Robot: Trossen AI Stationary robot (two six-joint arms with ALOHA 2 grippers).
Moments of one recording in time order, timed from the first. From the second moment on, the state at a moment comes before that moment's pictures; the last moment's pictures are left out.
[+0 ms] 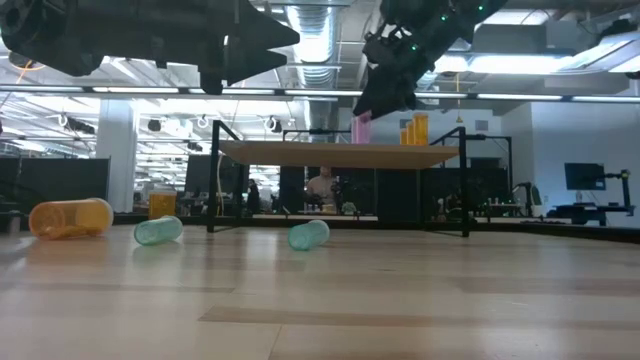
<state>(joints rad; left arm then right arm) -0.26 1.50 0.46 1.19 -0.63 0.04 -0.40 1.52 1.22 -0.37 0.00 0.08</state>
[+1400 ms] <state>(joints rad) -0.22 1.50 0.46 1.11 -0.54 -0.07 0.20 0.99 0.84 -0.31 0.33 0.31</state>
